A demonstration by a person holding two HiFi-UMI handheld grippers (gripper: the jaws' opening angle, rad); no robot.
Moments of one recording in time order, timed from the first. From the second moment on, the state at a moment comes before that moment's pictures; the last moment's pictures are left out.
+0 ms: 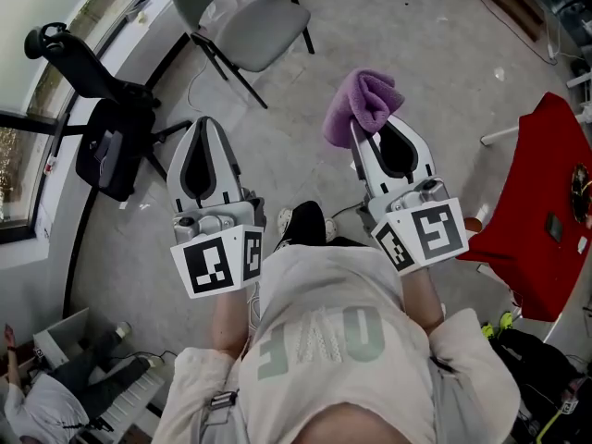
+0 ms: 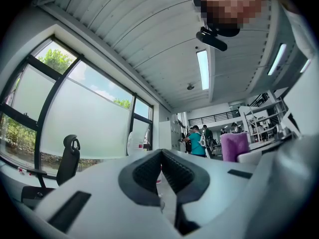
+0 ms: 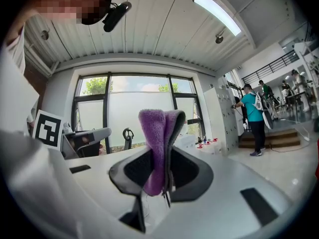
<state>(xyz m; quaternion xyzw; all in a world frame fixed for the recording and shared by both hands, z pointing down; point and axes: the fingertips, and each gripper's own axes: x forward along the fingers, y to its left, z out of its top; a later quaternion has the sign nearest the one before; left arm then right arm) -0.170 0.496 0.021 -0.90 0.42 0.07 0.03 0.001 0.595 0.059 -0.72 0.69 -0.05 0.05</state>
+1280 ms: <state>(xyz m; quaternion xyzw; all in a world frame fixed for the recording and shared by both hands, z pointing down) -0.071 0.059 0.006 -0.89 0.46 0.09 0.03 0.121 0.175 0.051 -0.71 0.70 -0.07 0.02</state>
